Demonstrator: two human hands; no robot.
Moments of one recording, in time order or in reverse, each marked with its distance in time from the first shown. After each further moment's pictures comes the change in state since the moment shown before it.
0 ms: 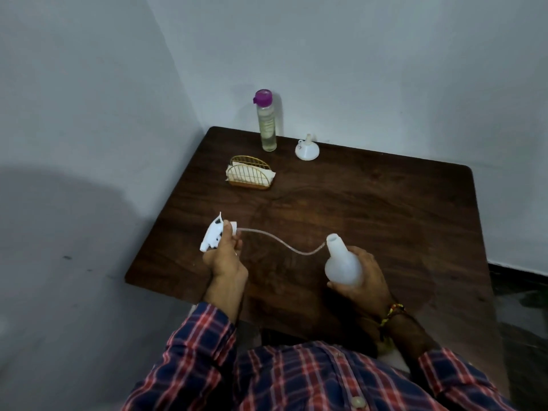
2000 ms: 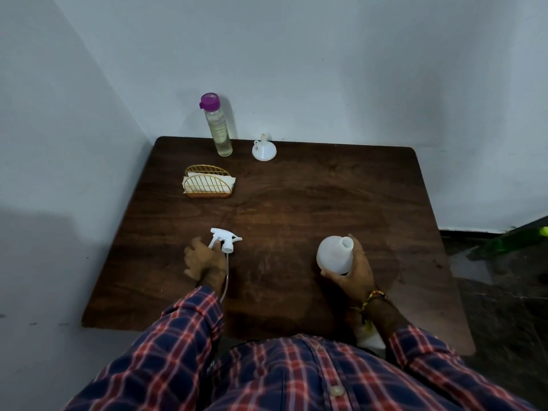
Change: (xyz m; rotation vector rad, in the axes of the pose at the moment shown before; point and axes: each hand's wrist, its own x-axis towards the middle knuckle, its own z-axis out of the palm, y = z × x) left_hand 0.082 -0.050 0.011 1.464 -0.035 0.402; right_hand -0.003 0.034 0.000 0.103 0.226 0.271
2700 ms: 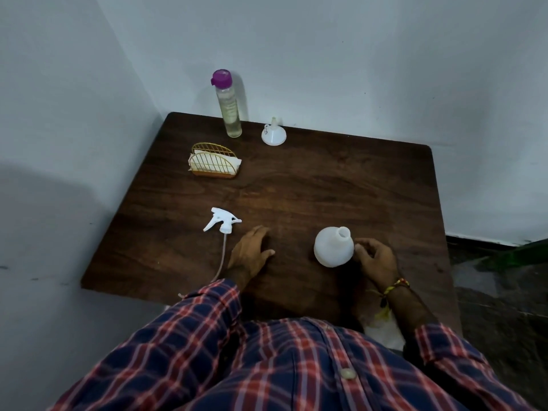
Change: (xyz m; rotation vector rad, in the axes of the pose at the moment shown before) left_hand -0.066 0.008 0.039 0.219 -0.450 0.702; right_hand 0.038 0.031 -0.042 0.034 -0.026 0.054
